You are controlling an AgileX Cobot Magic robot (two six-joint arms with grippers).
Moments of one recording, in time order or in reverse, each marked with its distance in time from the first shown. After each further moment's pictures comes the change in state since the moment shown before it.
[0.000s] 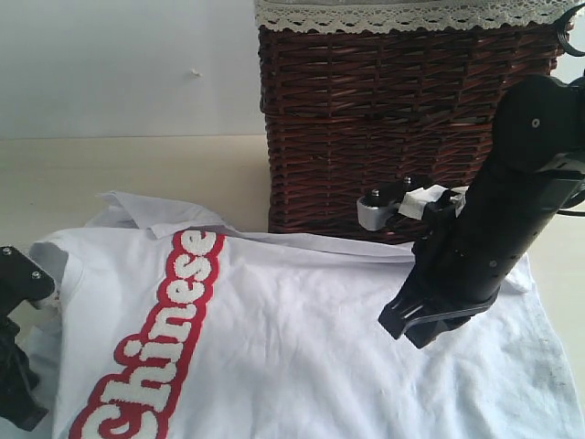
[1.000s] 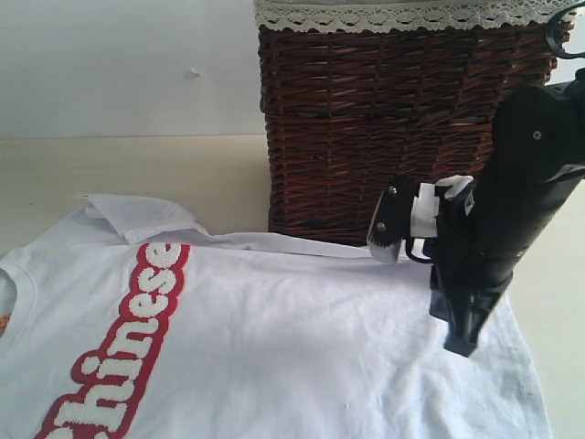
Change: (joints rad) left arm 0.008 -0.352 0.022 0.833 0.115 -0.292; right arm 0.000 0.000 0.000 -0.242 -0.087 -0.383
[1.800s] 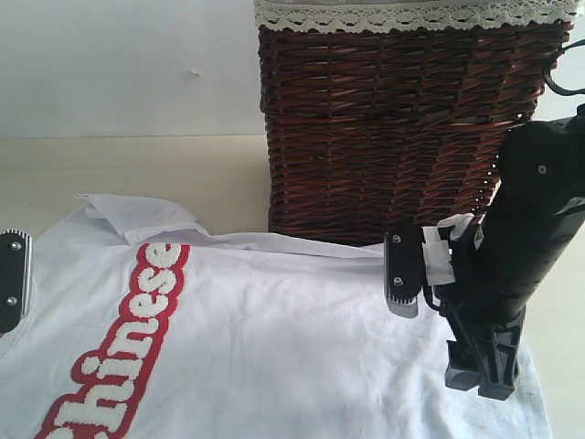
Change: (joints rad) left arm 0.000 0.160 -0.053 -0.162 -0.116 0.485; right arm 0.000 0.002 0.086 0.028 -0.015 -0.216
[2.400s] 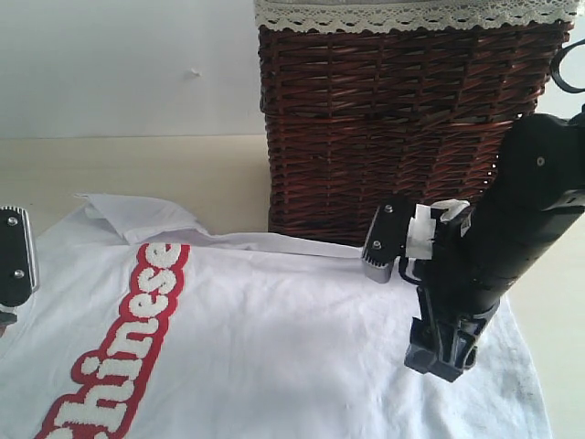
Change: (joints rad) left arm 0.000 -0.016 -0.002 -0.254 -0.055 0.075; right arm 0.000 0.000 0.002 0.146 -0.098 0.097
